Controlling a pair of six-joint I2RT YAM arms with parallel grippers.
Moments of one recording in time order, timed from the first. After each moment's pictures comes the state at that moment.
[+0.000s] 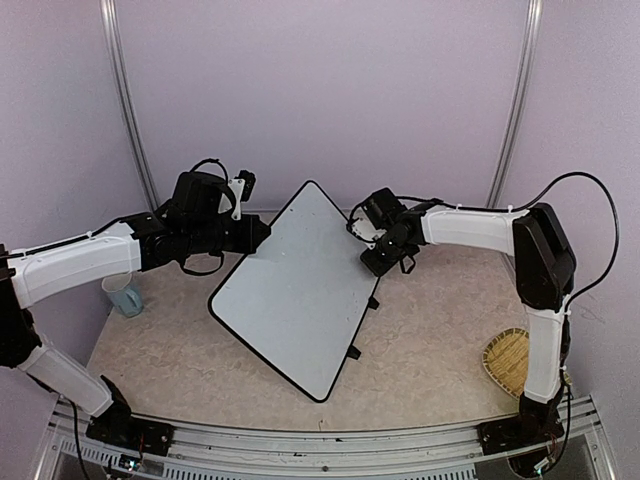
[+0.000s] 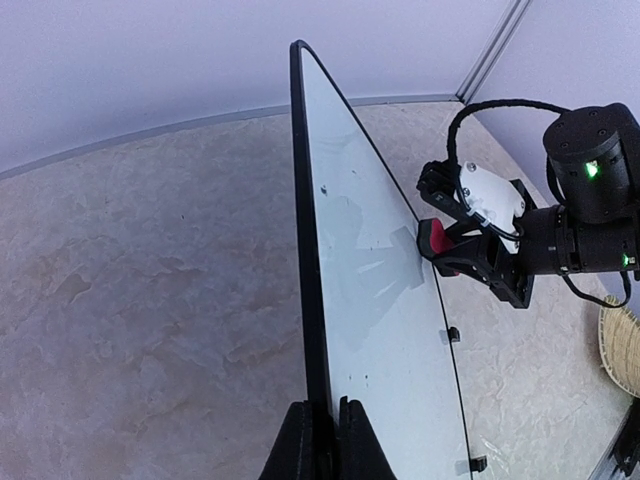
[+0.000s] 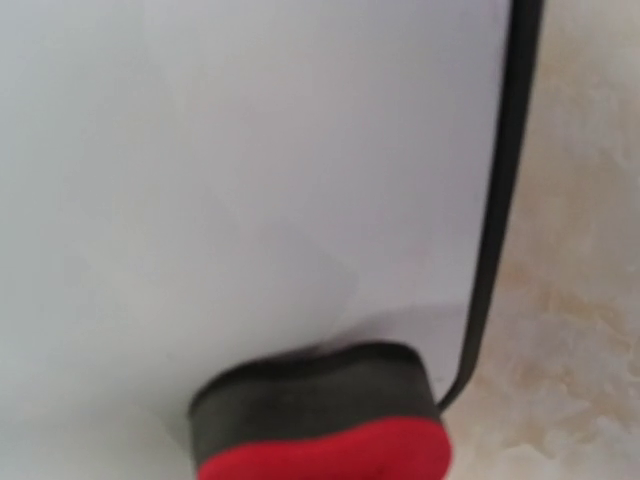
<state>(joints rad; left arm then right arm) -0.70 1.43 1.14 -0.20 -0.04 -0.32 0.65 2.05 1.60 -0.56 0.20 -0.19</state>
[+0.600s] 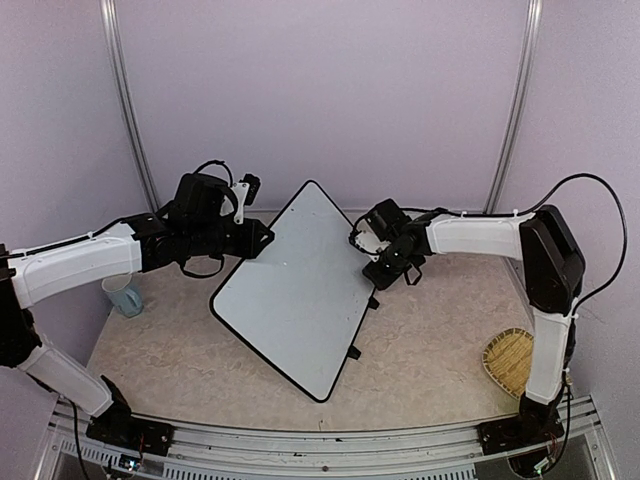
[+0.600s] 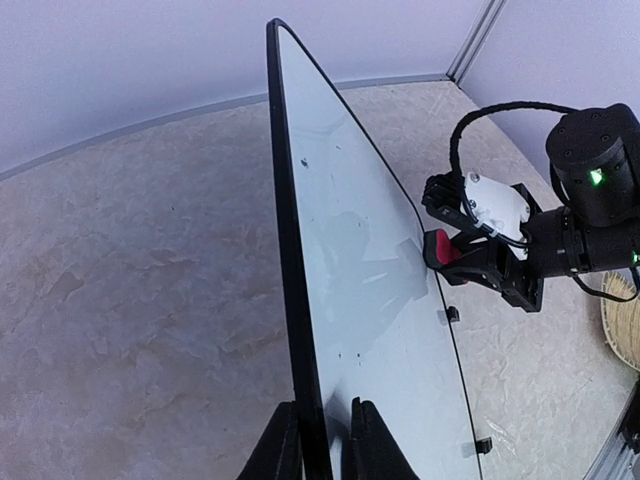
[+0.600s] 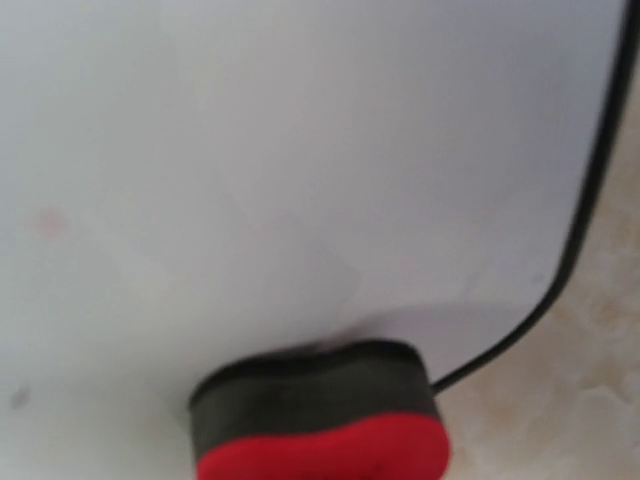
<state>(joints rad) -0.71 1.43 1.14 -0.22 -0.02 -0.28 0.66 1.99 1.48 -0.53 0.15 -0.16</state>
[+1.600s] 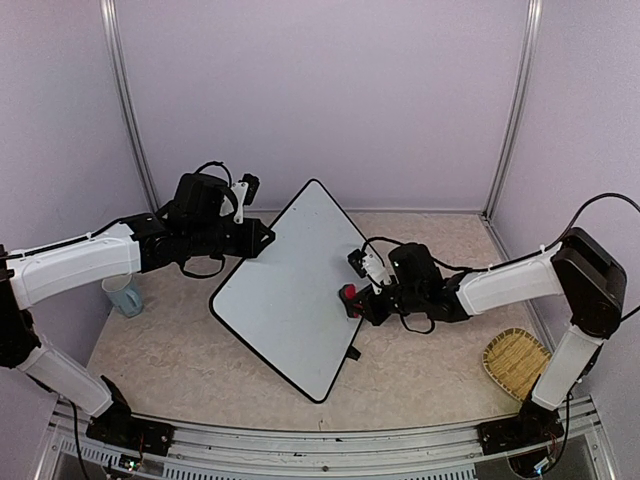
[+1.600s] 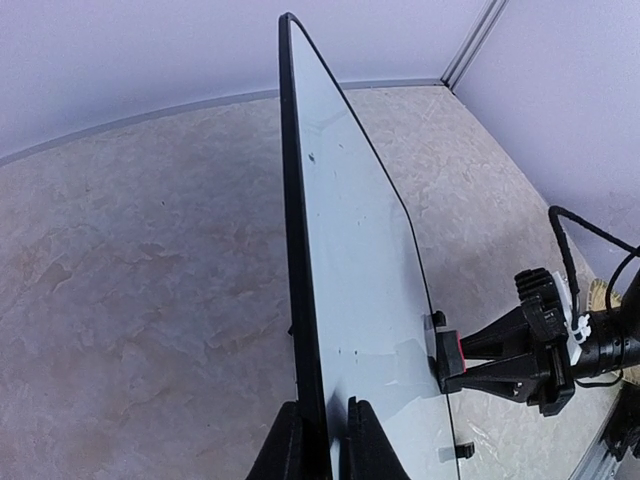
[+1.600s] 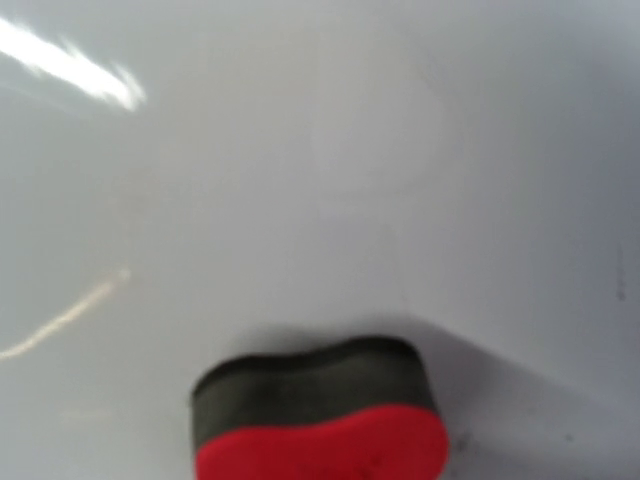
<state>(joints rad) -0.72 1.43 1.14 -0.22 -0.02 -0.33 0.79 1.71 0.85 0.25 -0.16 0.08</state>
